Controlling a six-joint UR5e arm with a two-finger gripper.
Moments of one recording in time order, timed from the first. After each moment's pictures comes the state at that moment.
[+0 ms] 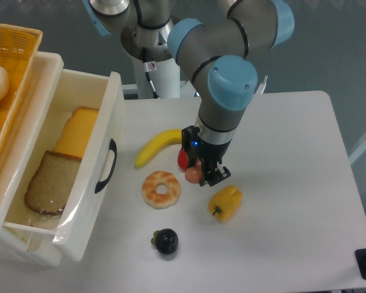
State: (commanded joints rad) arm 2.50 -1.88 -1.50 -1.31 1.40 1.47
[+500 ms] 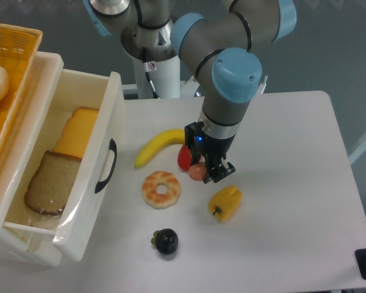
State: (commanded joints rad) arm 2.50 -1.86 -1.50 -1.31 1.39 1.46
